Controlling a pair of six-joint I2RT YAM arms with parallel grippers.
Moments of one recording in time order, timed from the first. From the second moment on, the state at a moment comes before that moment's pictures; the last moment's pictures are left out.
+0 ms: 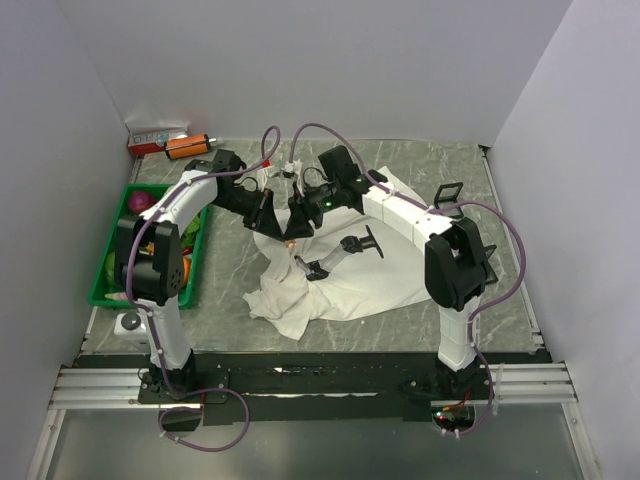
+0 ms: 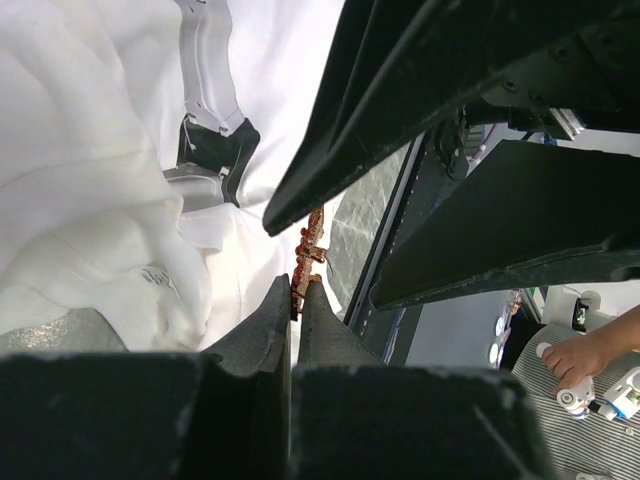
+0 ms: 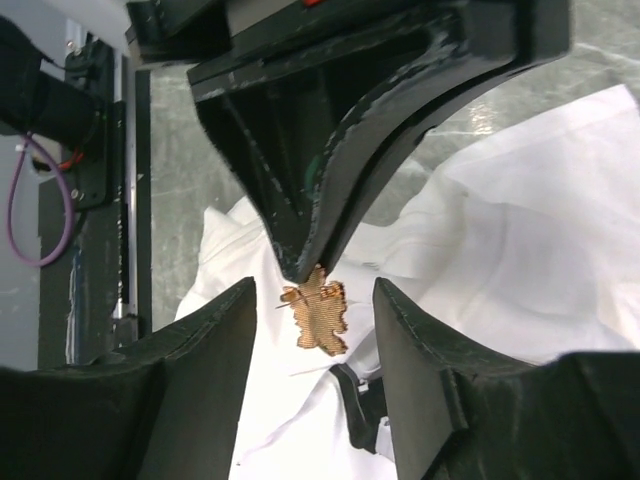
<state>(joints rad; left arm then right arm) -0.22 1.92 1.57 -1.01 1.05 0.33 0.59 1.96 1.66 -0.50 -0.88 -0.28</state>
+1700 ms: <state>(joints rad) -0.22 1.92 1.57 -1.03 1.06 0.34 0.58 2.00 1.67 -0.55 -0.95 -0.28</state>
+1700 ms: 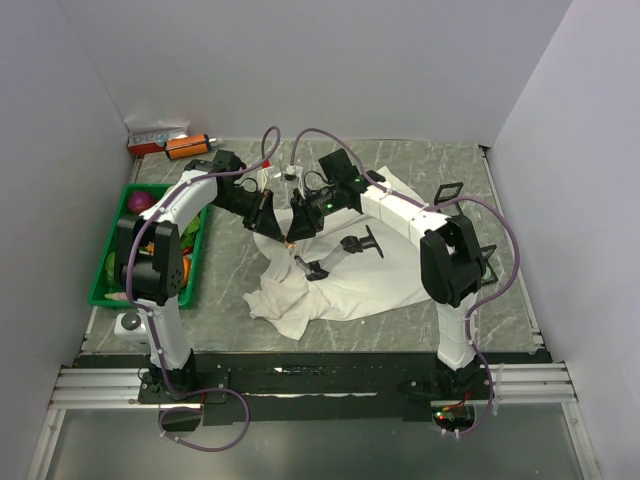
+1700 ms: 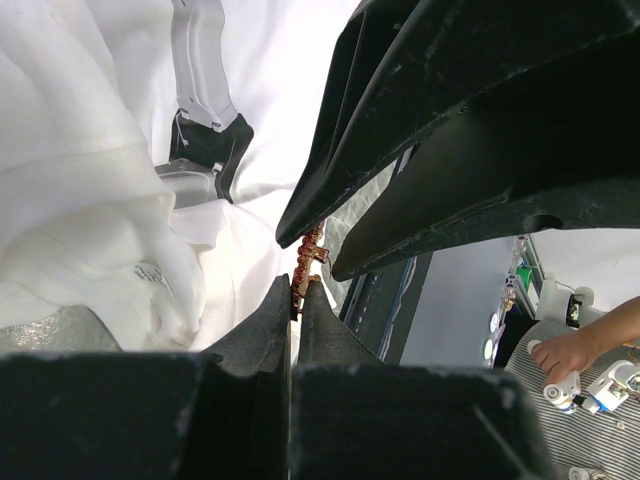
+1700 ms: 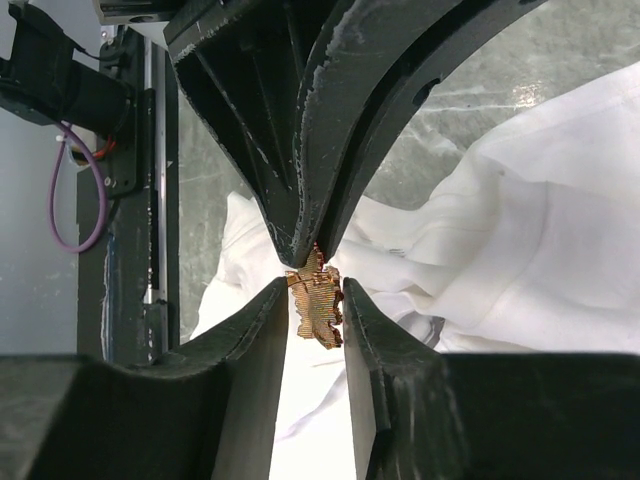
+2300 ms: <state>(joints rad) -0.22 1.92 1.57 -1.03 1.06 0.34 0.58 2.02 1.70 -0.56 -0.95 -0.27</state>
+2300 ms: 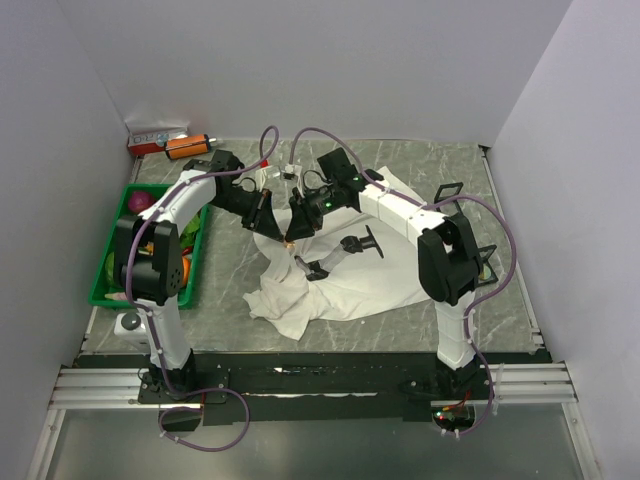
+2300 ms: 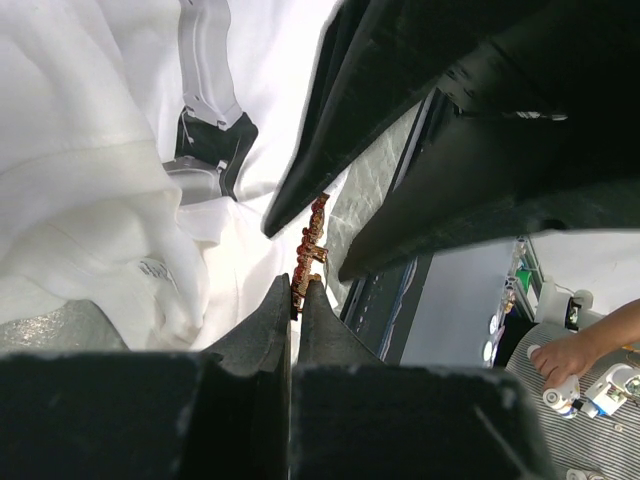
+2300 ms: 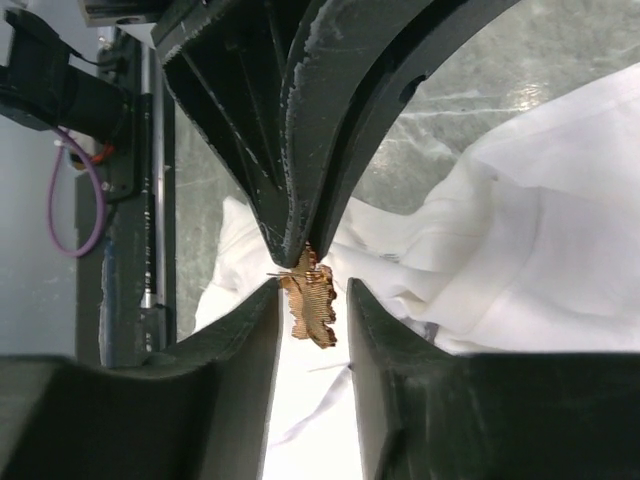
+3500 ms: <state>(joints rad) -0.22 1.91 1.57 -1.02 1.00 0.33 0.59 2.04 1.69 -0.49 -0.83 -0.04</state>
